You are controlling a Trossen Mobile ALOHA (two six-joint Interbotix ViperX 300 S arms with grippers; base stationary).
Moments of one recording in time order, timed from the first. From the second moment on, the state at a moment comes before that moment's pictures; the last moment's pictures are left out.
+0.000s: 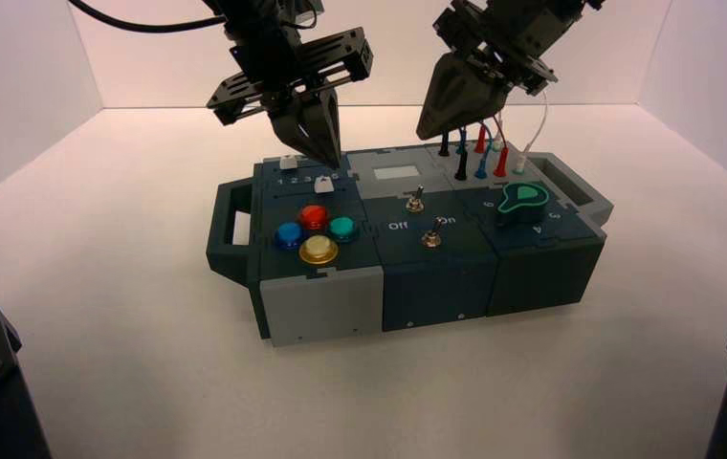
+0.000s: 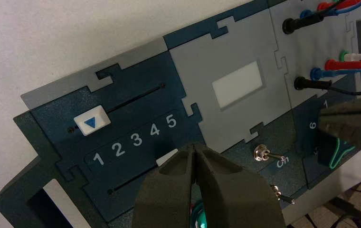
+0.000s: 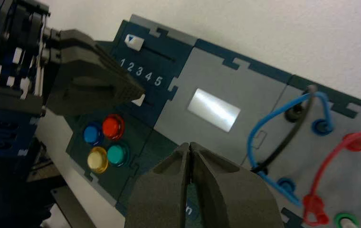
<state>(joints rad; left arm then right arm) -0.65 0.06 0.72 -0.49 0.48 -0.06 0.39 -0.06 0.81 0.95 0.62 -0.91</state>
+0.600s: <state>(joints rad) -0.65 0.09 0.72 -0.49 0.48 -0.06 0.39 -0.06 0.81 0.95 0.62 -0.91</state>
